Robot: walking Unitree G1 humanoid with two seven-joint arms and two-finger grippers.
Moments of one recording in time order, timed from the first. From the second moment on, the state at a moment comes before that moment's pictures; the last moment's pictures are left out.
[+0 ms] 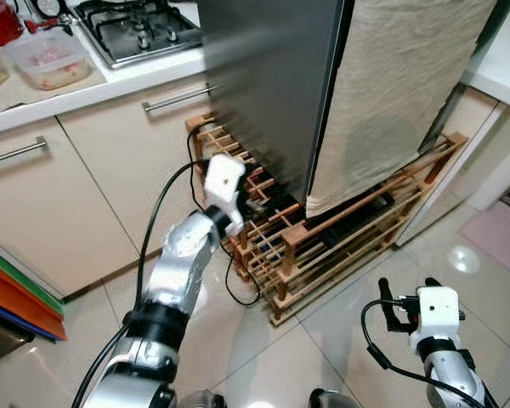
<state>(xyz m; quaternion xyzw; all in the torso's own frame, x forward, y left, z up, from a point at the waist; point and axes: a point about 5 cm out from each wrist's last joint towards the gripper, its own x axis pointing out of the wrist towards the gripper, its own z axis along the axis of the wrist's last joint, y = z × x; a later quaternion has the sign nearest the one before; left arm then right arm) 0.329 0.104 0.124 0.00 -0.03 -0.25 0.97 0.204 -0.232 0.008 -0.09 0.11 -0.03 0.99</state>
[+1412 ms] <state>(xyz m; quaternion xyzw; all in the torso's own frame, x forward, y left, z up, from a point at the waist) 0.286 0.078 0.081 0.04 0.02 -0.27 0.96 0.233 -0.217 0.038 -0.08 0.06 -0.04 0.99</state>
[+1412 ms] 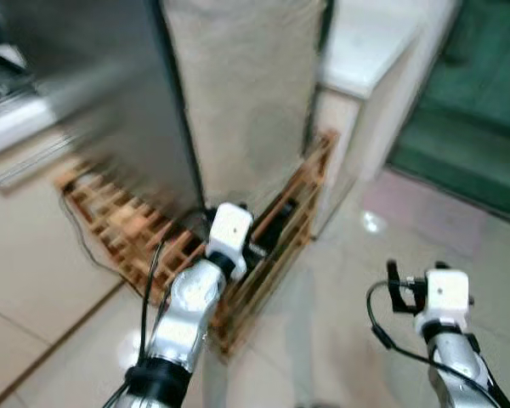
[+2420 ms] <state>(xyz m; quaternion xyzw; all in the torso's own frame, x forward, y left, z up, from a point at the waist) 0.318 0.074 0.171 0.00 -0.02 -0.41 0.91 0.226 -0.216 0.033 -0.08 0.08 -0.03 0.99</state>
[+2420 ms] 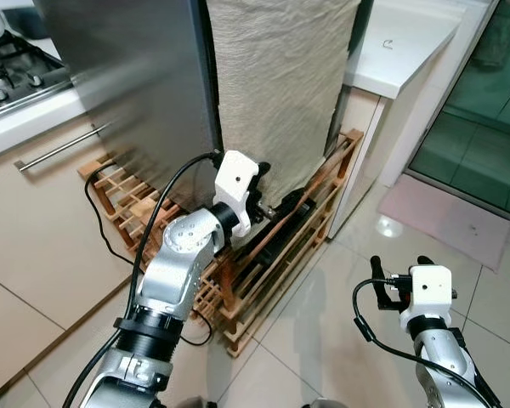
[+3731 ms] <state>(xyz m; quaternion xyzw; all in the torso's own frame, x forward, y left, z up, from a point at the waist) 0.264 0.152 0.086 0.04 -0.03 -0.07 1.00 0.224 -0.235 -0.006 -0.09 0.13 -0.03 0.99</state>
